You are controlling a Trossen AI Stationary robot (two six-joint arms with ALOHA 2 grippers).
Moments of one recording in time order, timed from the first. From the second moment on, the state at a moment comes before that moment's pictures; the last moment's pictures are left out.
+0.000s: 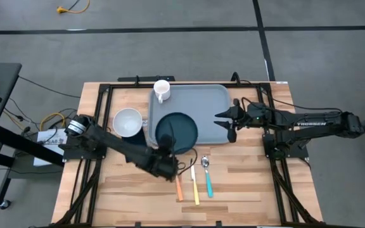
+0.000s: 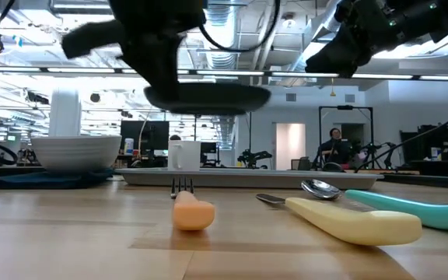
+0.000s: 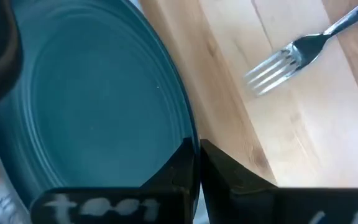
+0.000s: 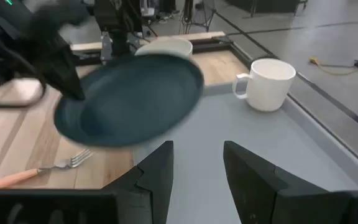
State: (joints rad) left arm -0.38 1.83 1.44 -1.00 -0.58 0.16; right arm -0.14 0.88 0.53 0.00 0.05 -0.01
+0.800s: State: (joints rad) left arm 0.02 1.83 1.18 -0.63 -0.31 0.47; right arm -0.14 0.80 0.53 -0.08 0.05 -0.03
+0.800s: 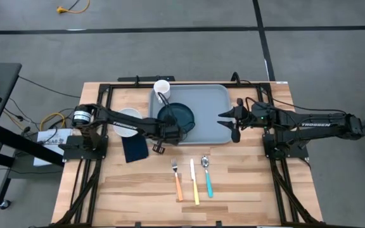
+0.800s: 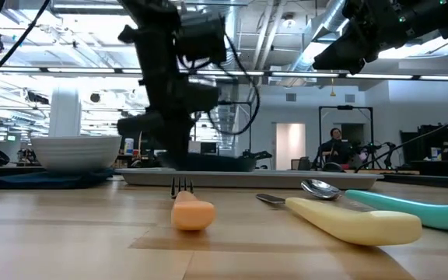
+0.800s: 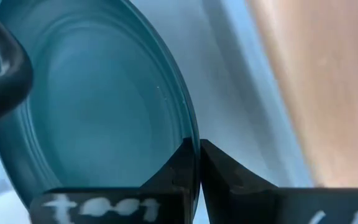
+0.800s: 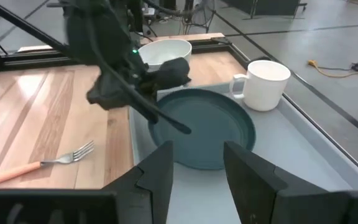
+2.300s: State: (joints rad) left arm 0.00 1.83 1.25 -0.86 -0.36 0.24; right arm -0.14 0.80 0.53 -0.08 0.05 -0.03
